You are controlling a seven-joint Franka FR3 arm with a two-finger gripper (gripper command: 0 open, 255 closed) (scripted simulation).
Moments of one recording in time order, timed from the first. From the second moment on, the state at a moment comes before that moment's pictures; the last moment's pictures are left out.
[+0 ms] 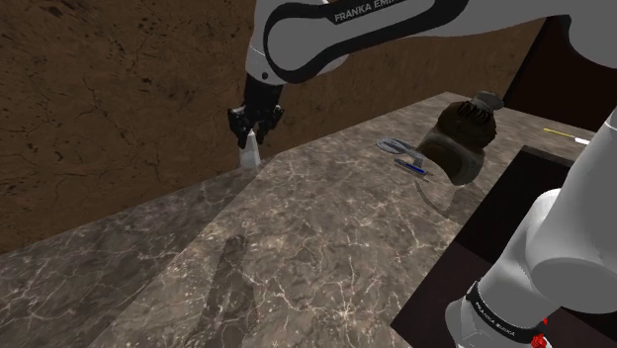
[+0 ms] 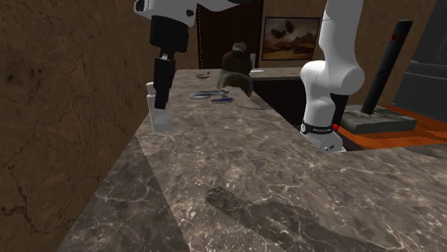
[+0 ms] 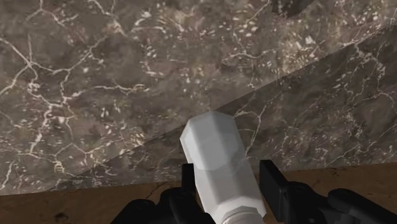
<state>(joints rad) 0.16 0.05 0.26 -1.92 0.03 2.24 0.32</state>
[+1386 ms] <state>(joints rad) 0.06 -0.05 0.16 -1.89 0.11 2.09 0.11</state>
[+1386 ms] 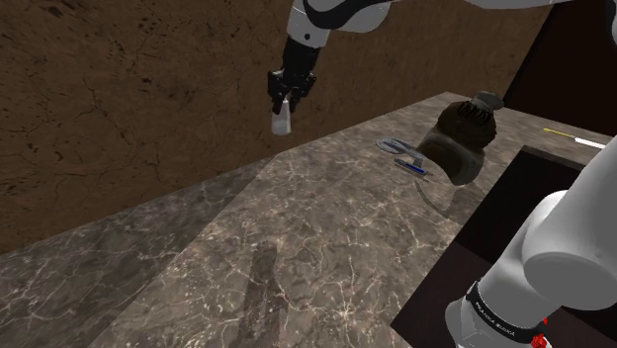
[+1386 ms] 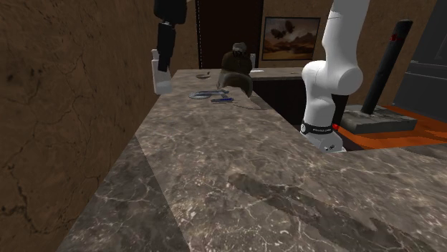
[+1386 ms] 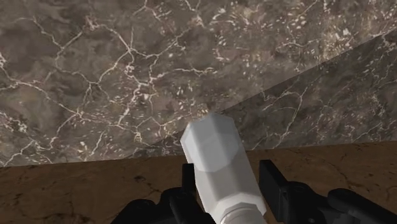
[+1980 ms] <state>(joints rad) -0.03 -0.08 0.04 -1.90 0.16 2.06 -0.12</state>
